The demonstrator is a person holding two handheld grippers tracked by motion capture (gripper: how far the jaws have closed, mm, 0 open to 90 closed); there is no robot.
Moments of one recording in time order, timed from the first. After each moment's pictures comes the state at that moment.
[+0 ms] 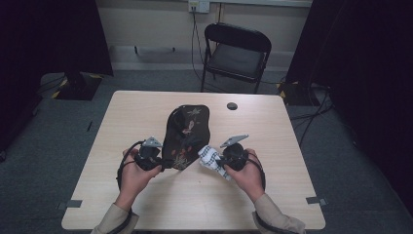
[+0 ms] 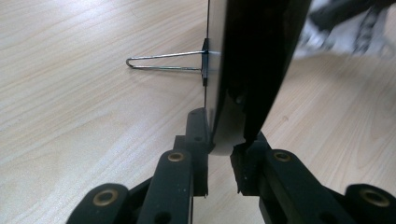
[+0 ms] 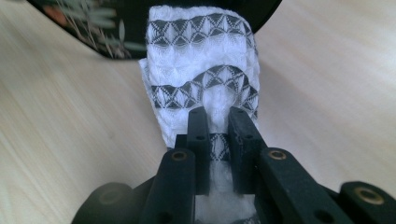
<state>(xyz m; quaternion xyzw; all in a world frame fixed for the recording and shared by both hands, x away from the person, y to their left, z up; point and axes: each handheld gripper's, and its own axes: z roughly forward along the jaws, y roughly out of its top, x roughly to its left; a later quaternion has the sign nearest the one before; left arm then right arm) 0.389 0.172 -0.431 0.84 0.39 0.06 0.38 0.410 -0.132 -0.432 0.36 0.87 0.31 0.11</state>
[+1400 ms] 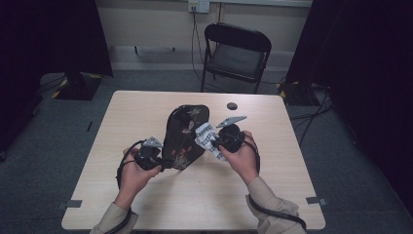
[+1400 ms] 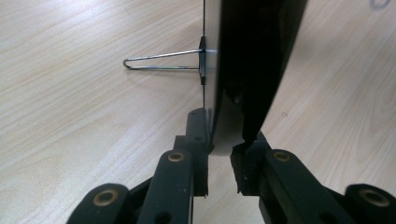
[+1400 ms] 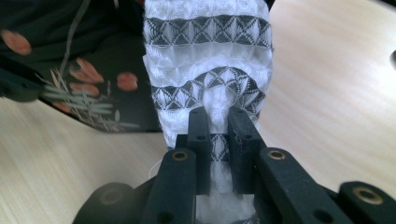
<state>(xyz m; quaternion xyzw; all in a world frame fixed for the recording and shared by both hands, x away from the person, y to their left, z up) 0.390 0.172 -0.430 0.84 0.38 0.06 0.38 0.439 -0.113 -0.391 0.36 0.85 0.35 0.14</state>
